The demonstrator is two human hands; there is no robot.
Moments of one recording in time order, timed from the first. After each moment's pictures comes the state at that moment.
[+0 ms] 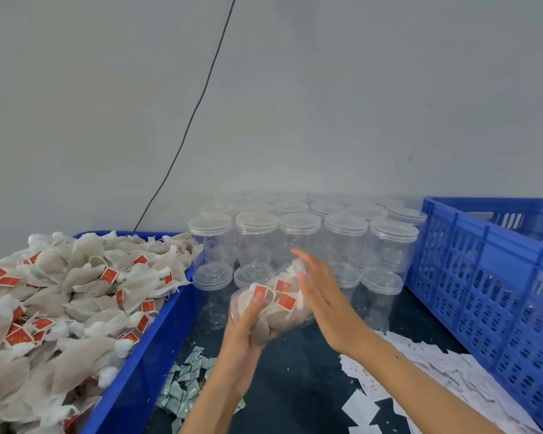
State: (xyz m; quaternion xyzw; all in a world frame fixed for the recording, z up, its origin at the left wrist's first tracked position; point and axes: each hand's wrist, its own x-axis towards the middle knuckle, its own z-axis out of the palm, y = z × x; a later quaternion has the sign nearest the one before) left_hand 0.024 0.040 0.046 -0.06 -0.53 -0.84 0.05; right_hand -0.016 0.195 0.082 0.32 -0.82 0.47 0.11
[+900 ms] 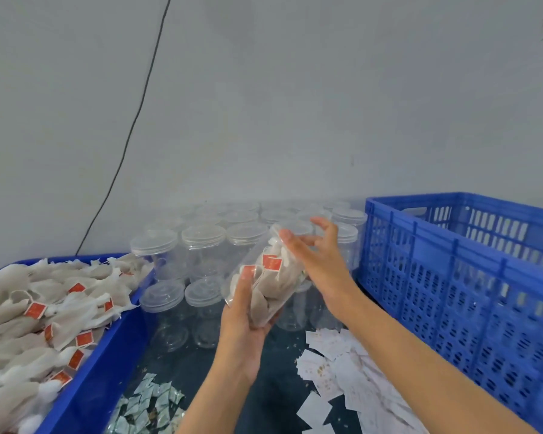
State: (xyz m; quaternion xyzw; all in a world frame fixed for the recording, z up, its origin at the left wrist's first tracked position) left_hand 0.017 0.119 0.093 -0.07 -0.49 -0.87 0.06; right_hand -0.013 0.239 0.157 0.12 -0.72 0.67 0.13
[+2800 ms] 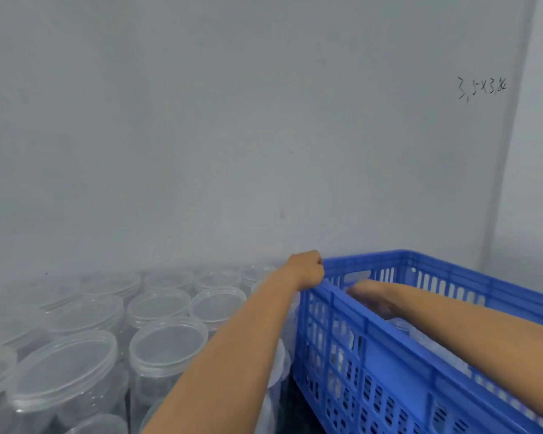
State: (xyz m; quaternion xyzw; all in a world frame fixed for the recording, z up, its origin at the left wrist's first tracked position) left_hand -0.297 0.371 0.204 -0.27 -0.92 -0.28 0.01; right_hand -0.260 0.519 0.174 -0.20 -0.85 0.49 -0.07
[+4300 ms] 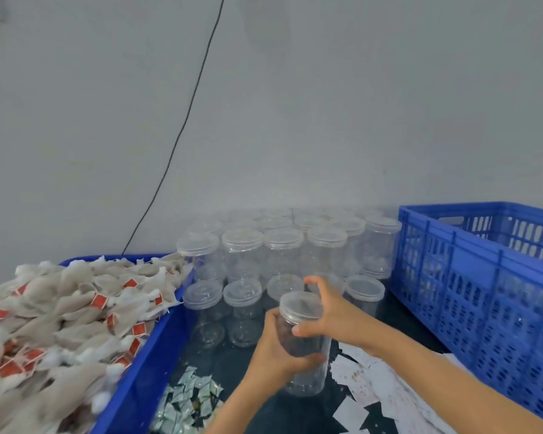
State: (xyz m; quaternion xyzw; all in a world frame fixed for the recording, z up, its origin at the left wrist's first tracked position) left_hand 0.003 0.078 0.027 -0.12 -0.76 -0.63 0.06; right_hand -0.006 0.229 0.115 0.17 -0.88 0.43 -0.07
